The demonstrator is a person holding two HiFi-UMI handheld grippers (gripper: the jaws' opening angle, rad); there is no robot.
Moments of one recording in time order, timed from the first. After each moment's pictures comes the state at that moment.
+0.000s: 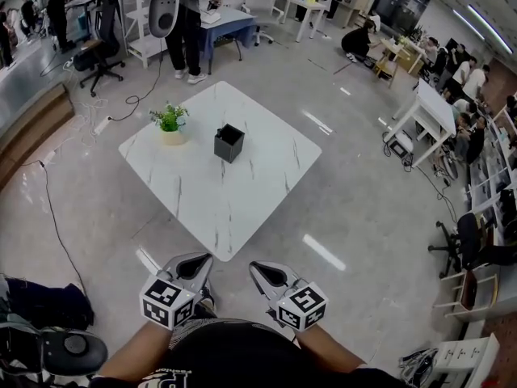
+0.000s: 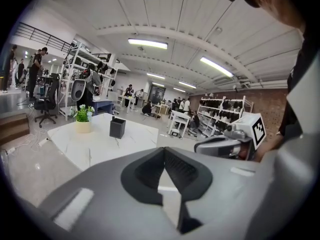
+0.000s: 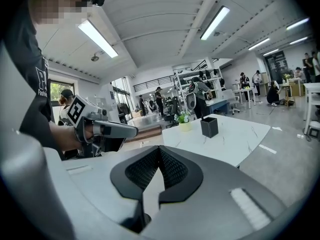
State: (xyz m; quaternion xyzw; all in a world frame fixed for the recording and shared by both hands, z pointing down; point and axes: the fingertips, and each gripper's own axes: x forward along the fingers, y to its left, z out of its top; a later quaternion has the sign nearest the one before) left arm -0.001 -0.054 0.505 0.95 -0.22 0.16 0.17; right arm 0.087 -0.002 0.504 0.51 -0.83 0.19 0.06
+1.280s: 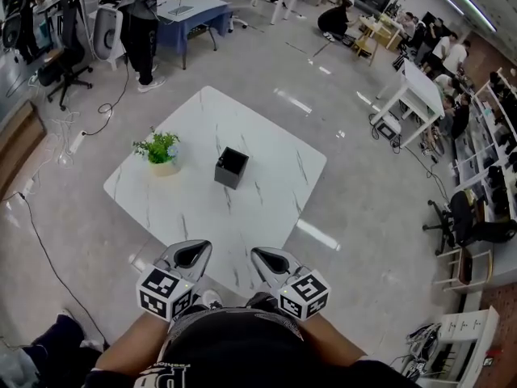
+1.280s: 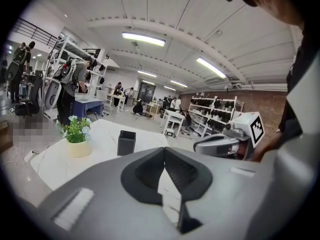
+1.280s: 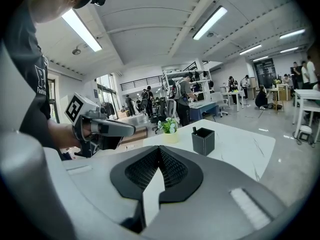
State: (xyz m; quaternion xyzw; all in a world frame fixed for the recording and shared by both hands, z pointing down) left arm 0.006 -0.257 0.507 0.96 -0.15 0.16 0.16; right arm 0.091 -0.194 0.505 0.58 -0.79 0.19 0.07
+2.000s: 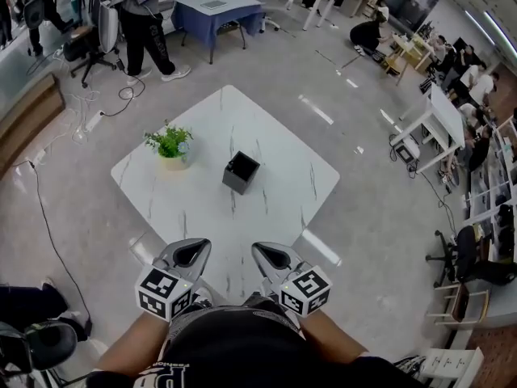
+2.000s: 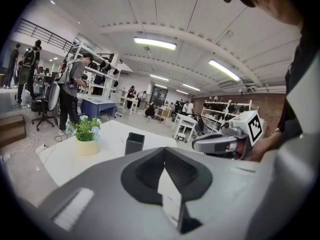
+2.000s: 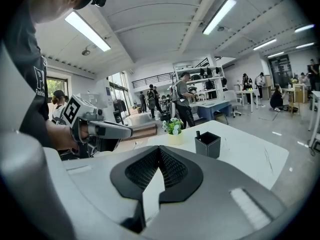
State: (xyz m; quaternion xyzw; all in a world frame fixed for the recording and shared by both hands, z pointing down) left arm 0.021 -0.273 0.509 0.95 -0.23 0.14 0.18; right arm 0.121 -0.230 0.504 0.52 -0.83 0.19 0.09
